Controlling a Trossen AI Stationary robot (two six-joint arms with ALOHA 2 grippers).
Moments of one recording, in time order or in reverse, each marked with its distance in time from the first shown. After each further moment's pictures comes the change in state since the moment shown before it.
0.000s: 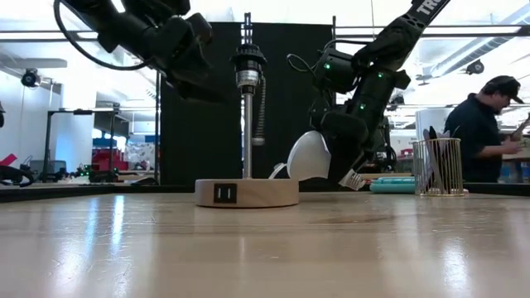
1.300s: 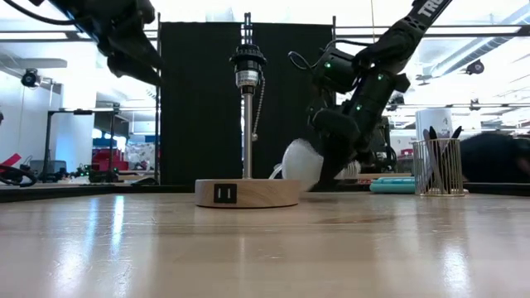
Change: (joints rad) left arm -0.127 -0.403 0.024 -0.540 -0.324 -0.274; right arm 0.000 0.000 -0.020 0.083 0.004 0.086
